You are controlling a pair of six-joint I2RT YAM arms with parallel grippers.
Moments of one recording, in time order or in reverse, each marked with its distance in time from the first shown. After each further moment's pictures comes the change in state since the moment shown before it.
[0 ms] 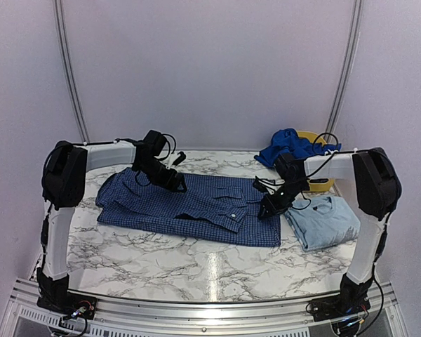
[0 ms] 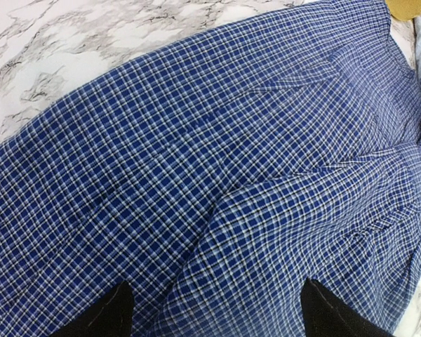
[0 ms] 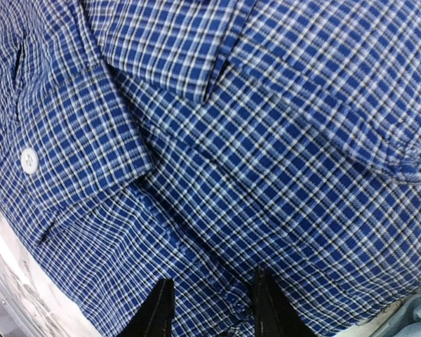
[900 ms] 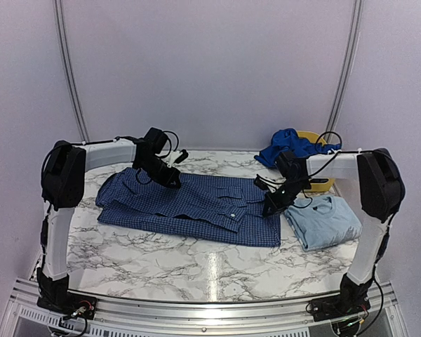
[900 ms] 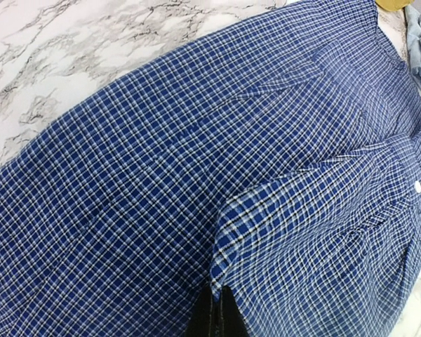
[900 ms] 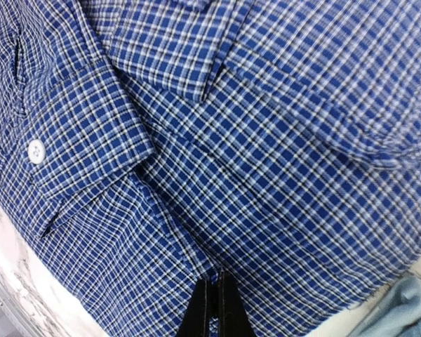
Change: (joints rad) left arm -0.012 -0.002 0.026 -0.020 -0.007 0.053; right arm 0.005 -0.029 -0.006 -0.009 0.029 0.004
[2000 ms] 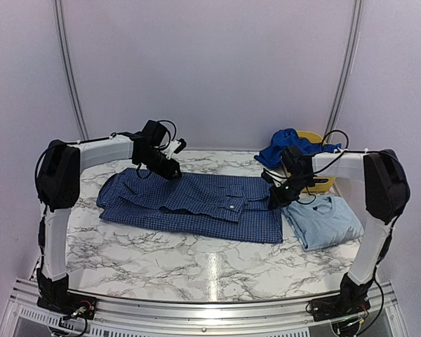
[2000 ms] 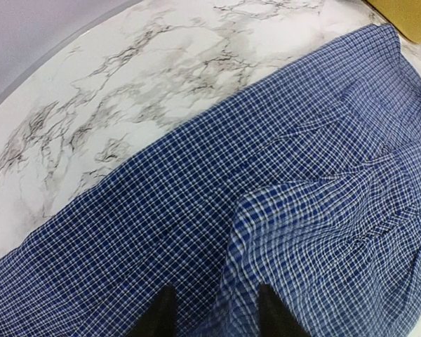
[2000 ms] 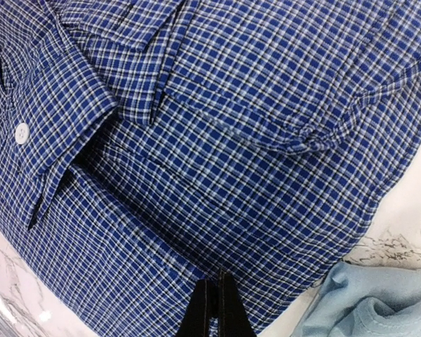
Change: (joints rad) left arm 0.000 -0.052 0.000 0.079 -0.142 0.008; right arm -0.040 -0.053 -0.010 0.049 0.097 0.075
